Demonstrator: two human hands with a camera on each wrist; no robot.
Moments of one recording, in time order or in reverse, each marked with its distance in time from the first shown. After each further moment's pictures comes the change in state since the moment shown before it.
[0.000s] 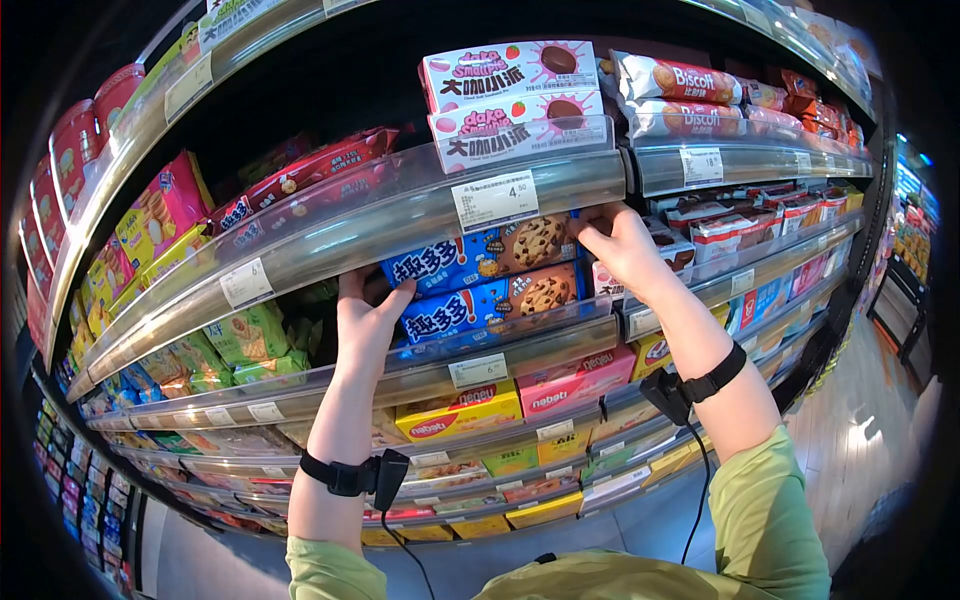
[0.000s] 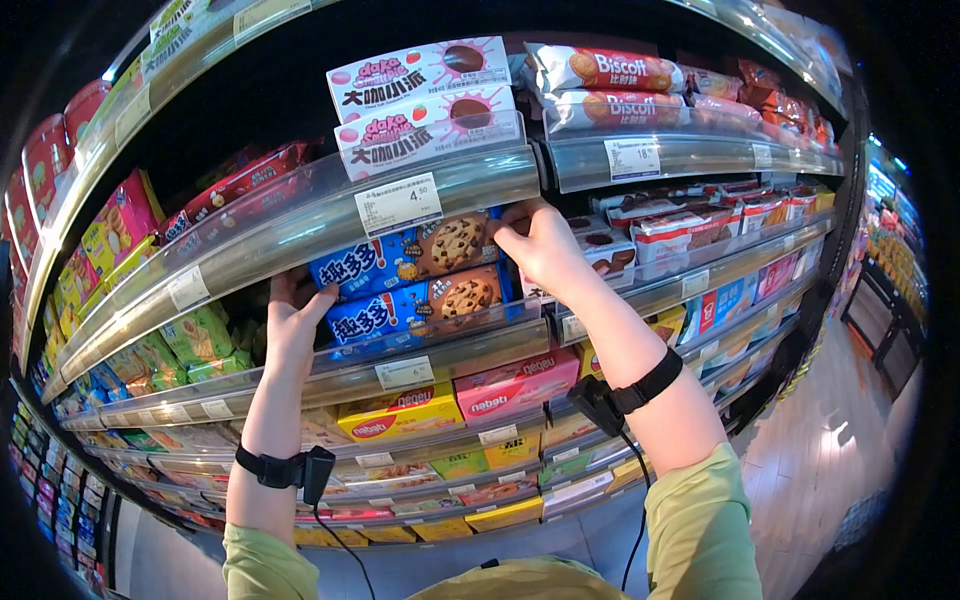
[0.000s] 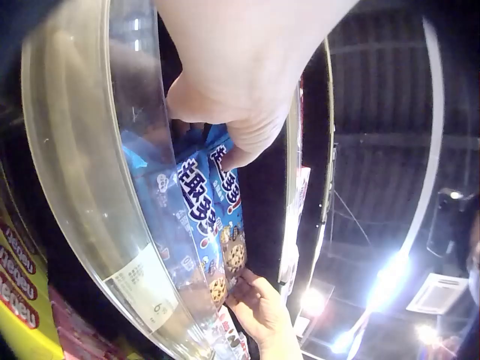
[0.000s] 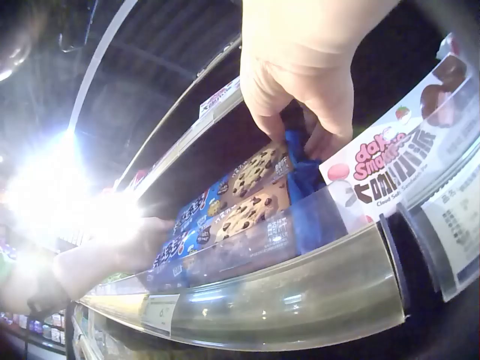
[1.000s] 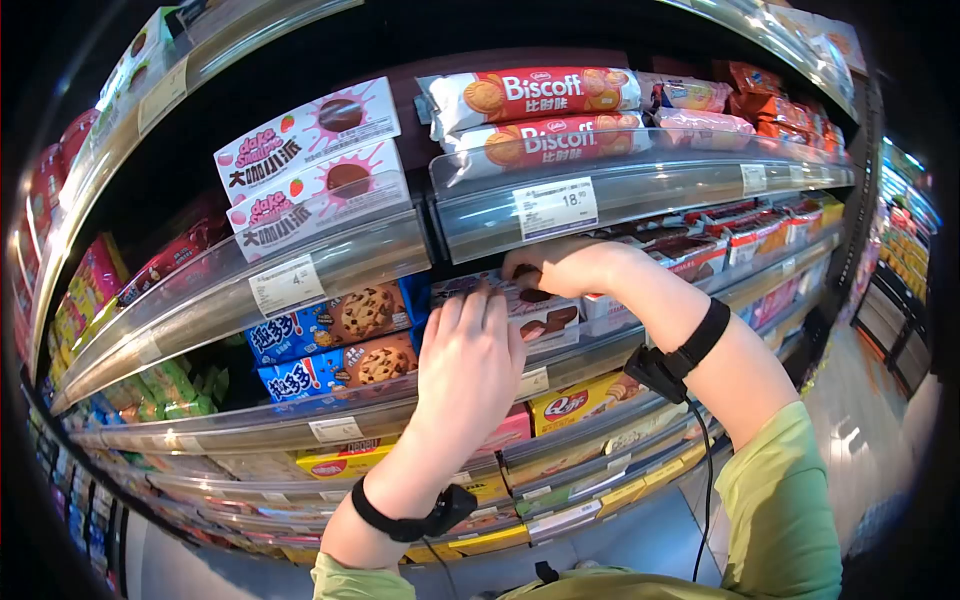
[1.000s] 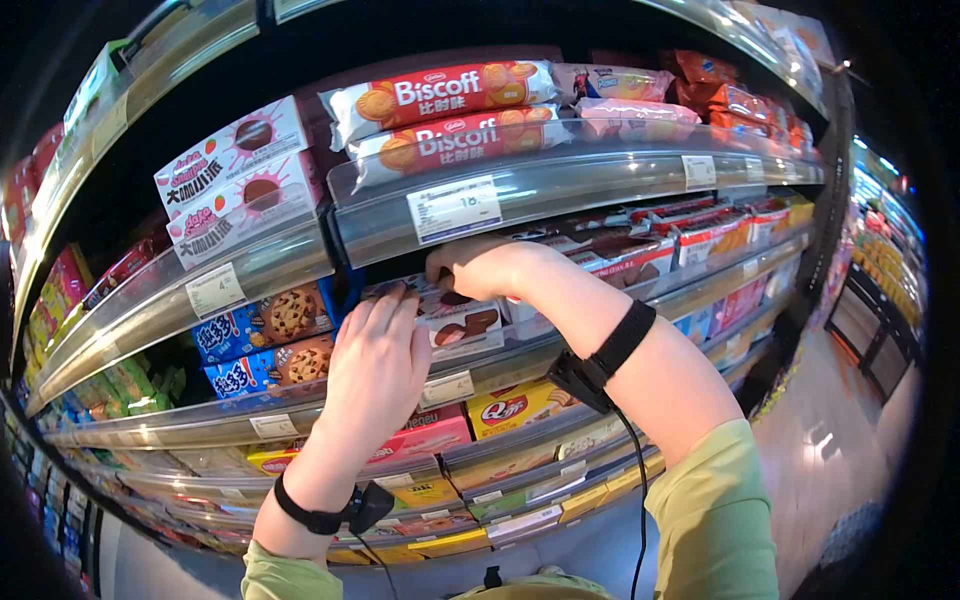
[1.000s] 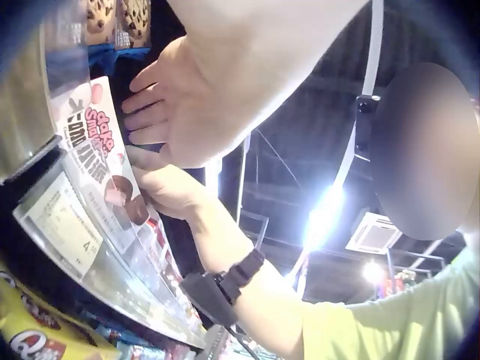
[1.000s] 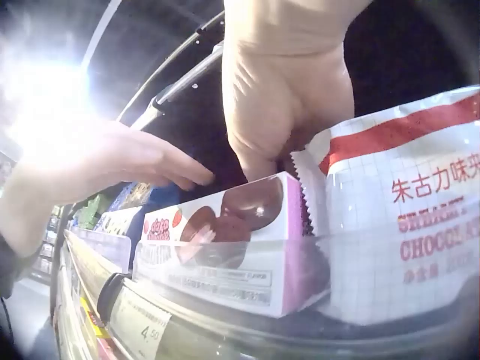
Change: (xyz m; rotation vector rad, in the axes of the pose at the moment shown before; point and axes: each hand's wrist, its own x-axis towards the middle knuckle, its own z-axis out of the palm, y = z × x) left_hand -0.053 0.013 0.256 1.101 -0.253 0.706; right_hand 0.052 0.014 -0.129 -0.851 -0.717 -0.196
